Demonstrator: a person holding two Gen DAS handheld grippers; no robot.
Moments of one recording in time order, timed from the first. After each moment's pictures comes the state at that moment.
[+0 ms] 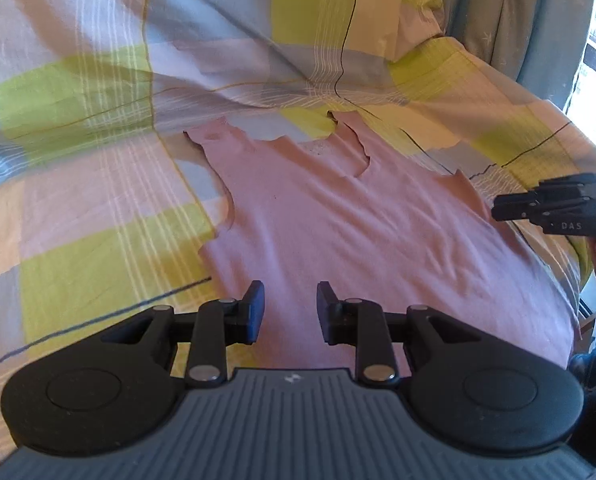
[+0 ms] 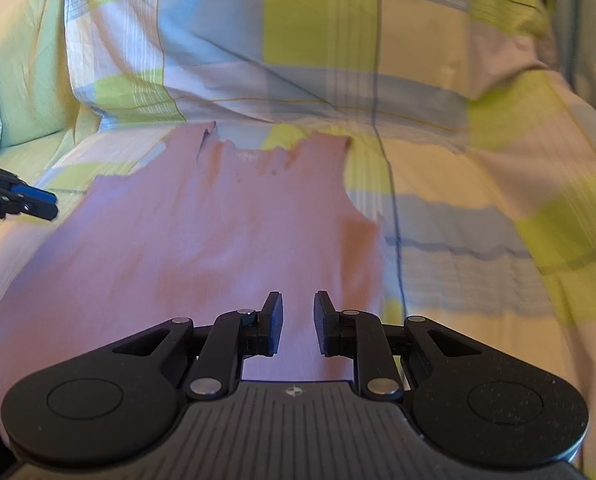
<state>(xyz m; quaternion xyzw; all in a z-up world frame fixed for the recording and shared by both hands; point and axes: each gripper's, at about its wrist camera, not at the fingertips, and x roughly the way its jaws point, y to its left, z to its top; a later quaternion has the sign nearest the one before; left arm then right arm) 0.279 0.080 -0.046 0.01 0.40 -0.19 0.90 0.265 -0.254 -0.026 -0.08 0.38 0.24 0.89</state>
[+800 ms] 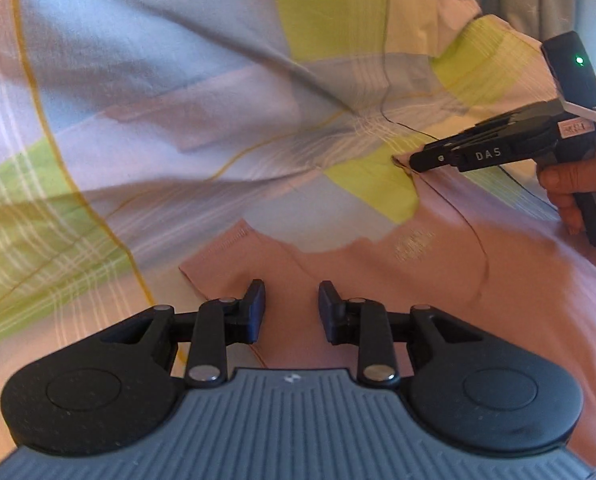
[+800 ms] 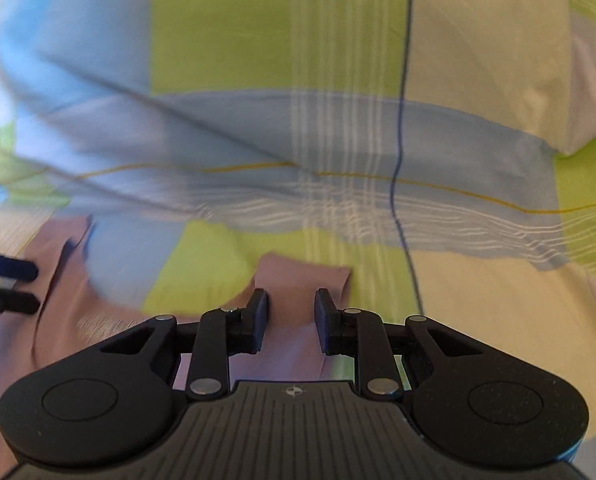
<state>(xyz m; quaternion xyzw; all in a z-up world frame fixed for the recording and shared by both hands) 0.451 0.049 -0.074 0.08 0.36 -0.19 0.91 0.499 -0.172 -0.086 -0.06 0.36 0.22 0.90</state>
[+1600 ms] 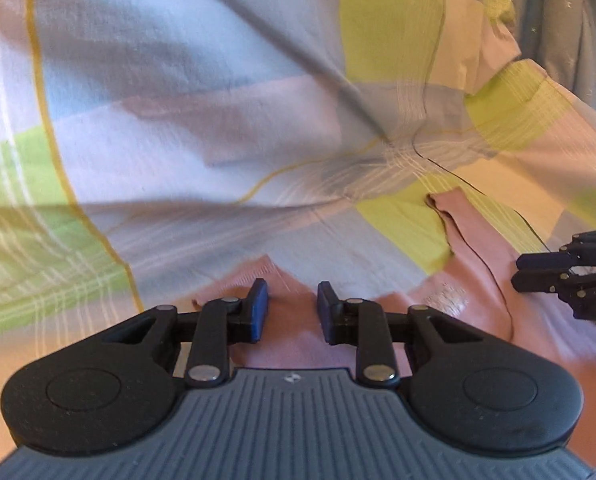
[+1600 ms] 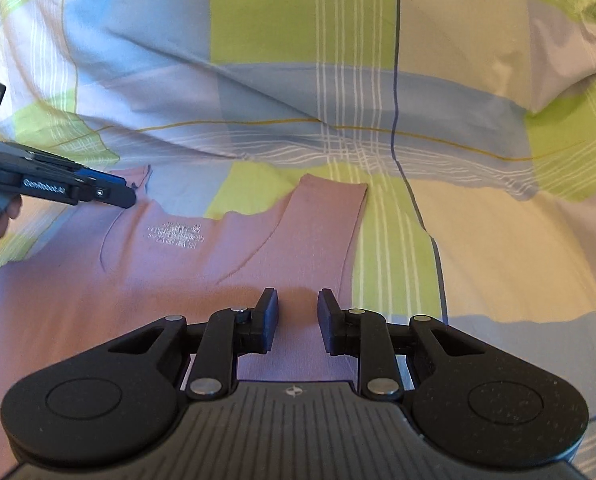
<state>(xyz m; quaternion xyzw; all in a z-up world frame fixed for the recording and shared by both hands) 0.484 0.057 -0.078 0.03 0.36 -0.17 0.92 0.413 -0.191 -0.089 -0.06 0.37 0.23 0.90</state>
